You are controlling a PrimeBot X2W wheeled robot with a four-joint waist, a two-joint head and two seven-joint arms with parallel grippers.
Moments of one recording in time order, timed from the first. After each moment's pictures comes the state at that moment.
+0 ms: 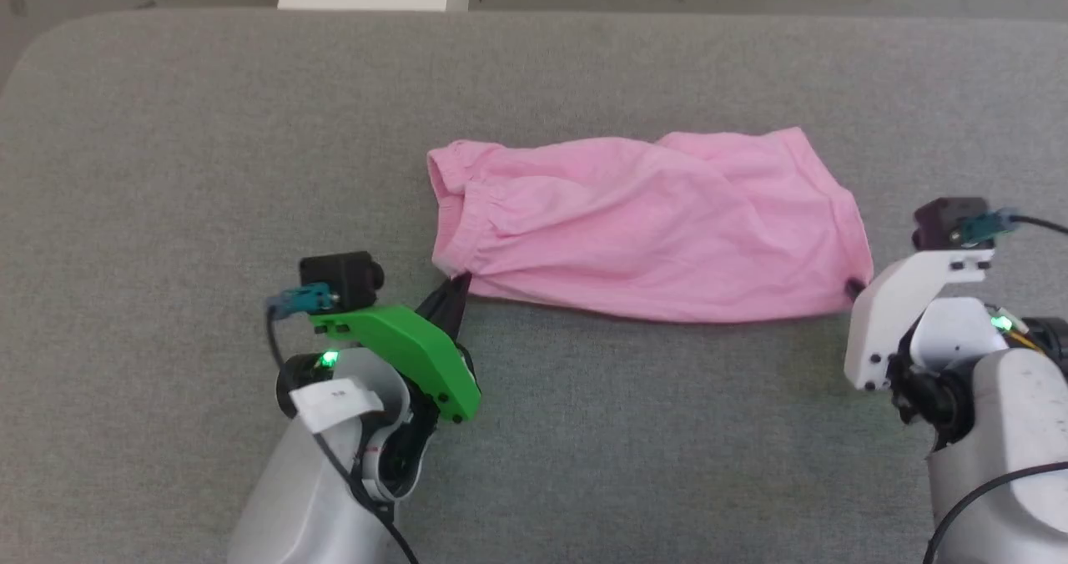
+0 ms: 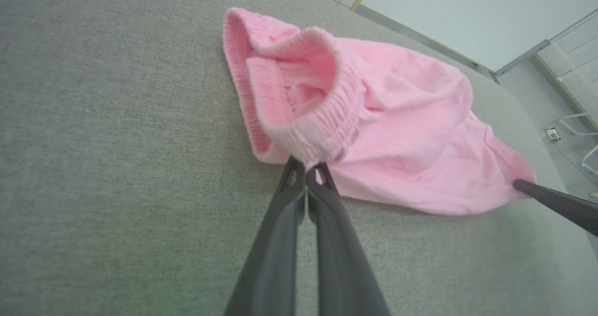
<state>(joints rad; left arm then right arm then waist) -0.33 0.08 -0.27 0.21 -0.59 0.03 0.23 -0.39 -0.05 -0.17 0.27 0.07 0.13 0.68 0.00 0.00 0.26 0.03</state>
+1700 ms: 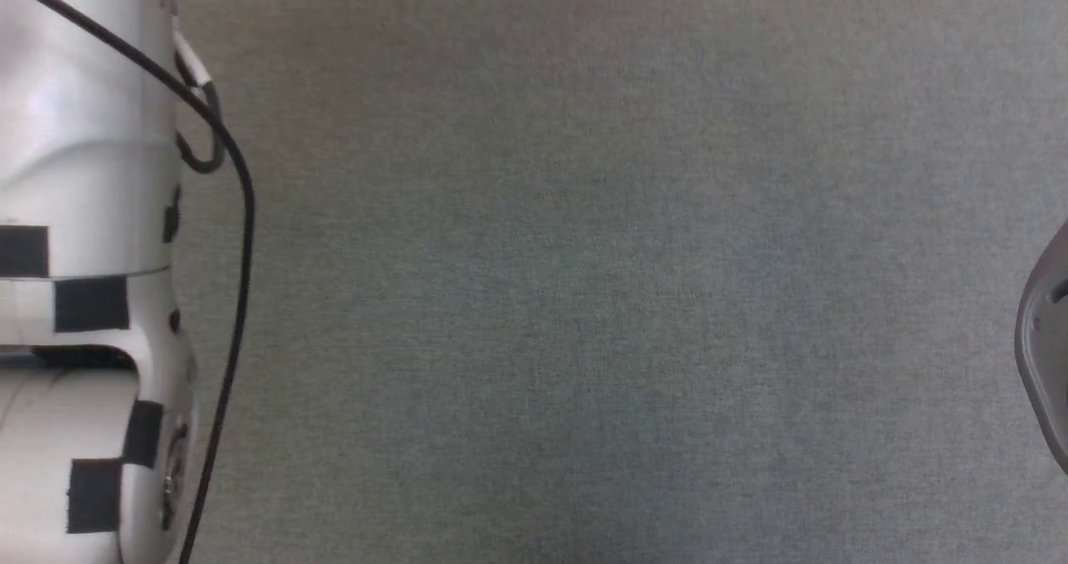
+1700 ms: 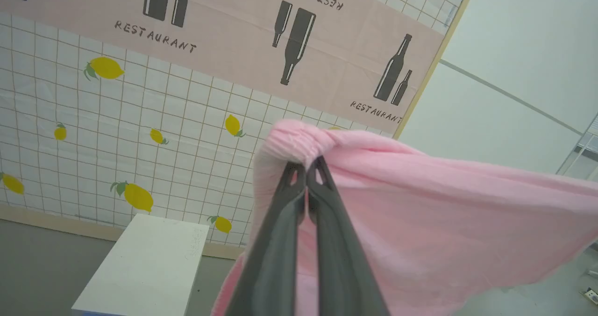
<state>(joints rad) -1.33 0.20 -0.13 0.52 -0.61 0.06 0.08 -1.47 -0.05 -0.27 0.51 0.41 0.13 0.52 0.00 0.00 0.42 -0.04</state>
